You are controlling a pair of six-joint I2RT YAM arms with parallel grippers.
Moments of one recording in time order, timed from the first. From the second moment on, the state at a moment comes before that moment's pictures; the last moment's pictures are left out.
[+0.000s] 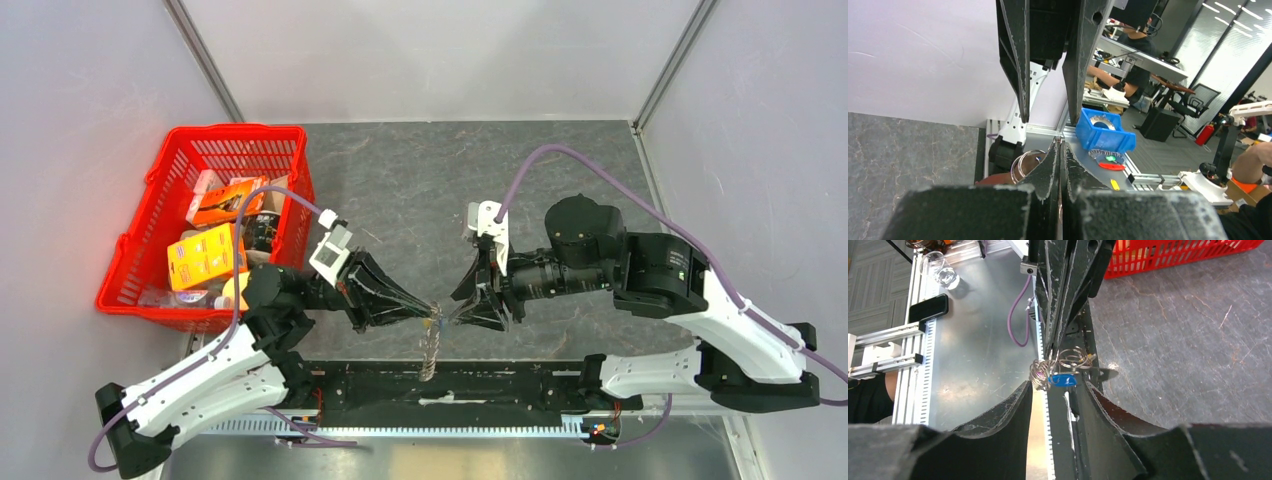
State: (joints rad) left arm -0.90 0.70 0.65 0.56 0.77 -0.68; right arm 1.21 1.13 1.69 -0.94 -0.32 0.10
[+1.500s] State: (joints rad) left arm -0.90 0.69 0.44 0.98 0.41 -0.85; right arm 1.21 1.16 1.69 -0.90 -0.19 -0.19
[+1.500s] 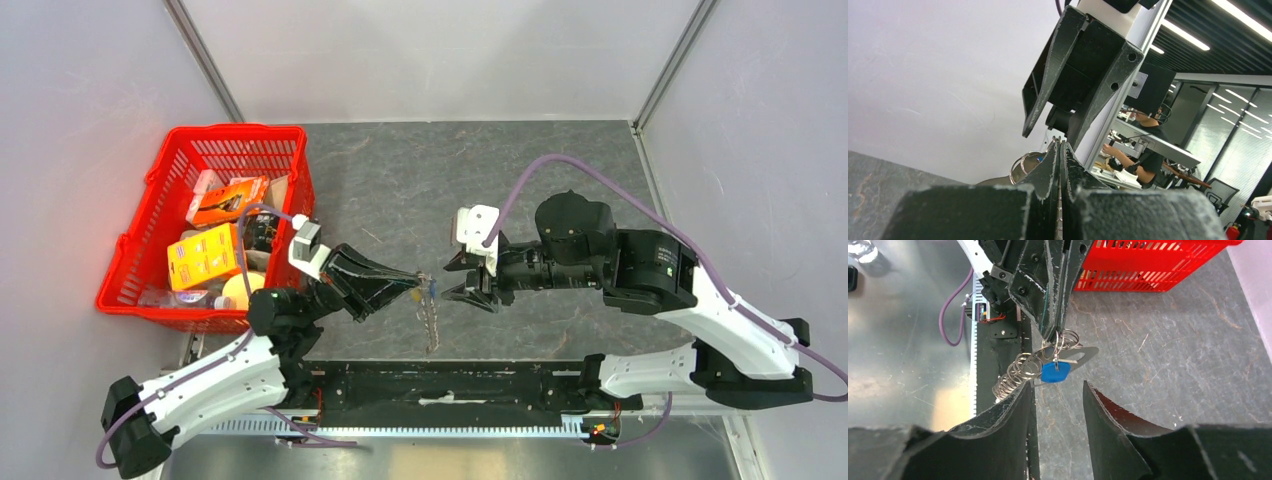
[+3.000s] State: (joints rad) left arm -0.90 0.75 0.39 1.24 0.44 -0.85; right arm 1.22 1.22 1.75 -0.88 -0.30 -0.37
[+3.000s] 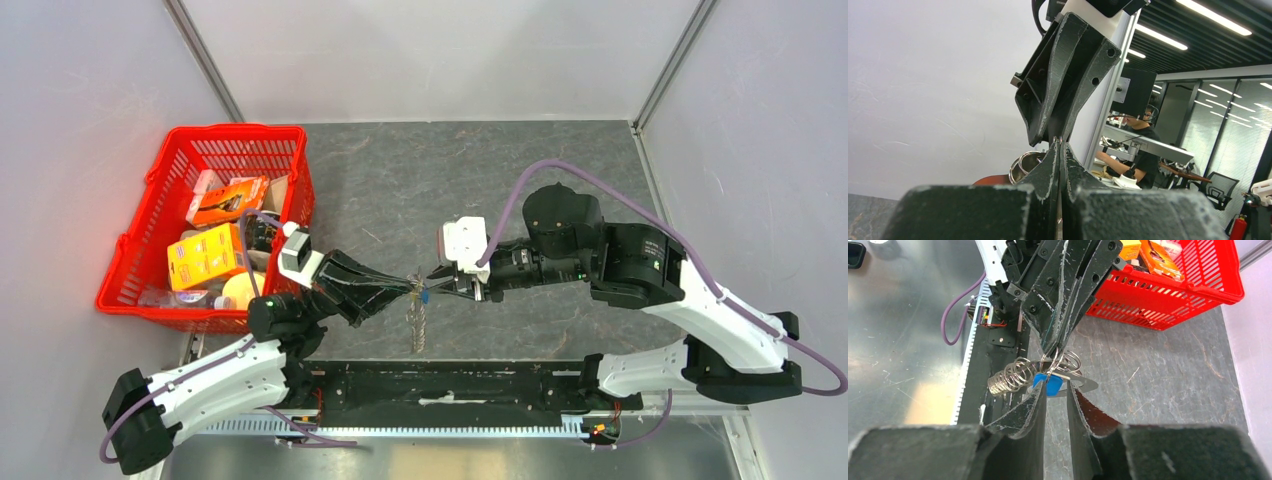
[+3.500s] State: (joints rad) left arm -0.90 0.75 0.39 1.24 0.44 -0.85; right arm 1.25 1.23 1.76 -0.88 -0.33 -0.37
